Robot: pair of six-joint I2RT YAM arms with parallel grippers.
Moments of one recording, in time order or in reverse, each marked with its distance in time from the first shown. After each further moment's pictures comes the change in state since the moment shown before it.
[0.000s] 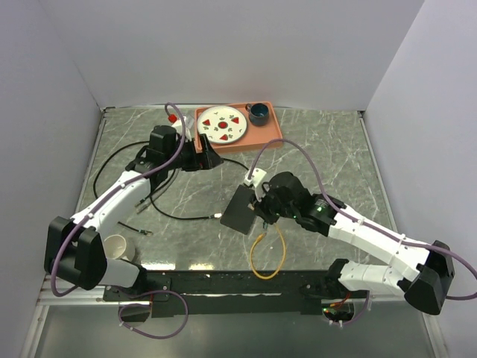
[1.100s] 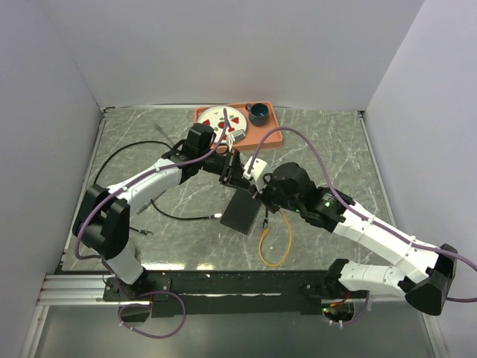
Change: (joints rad) left arm -0.187 0.270 0.167 0.048 0.756 -0.117; right arm 0.000 -0.004 0.130 -0.047 0.080 -0.150
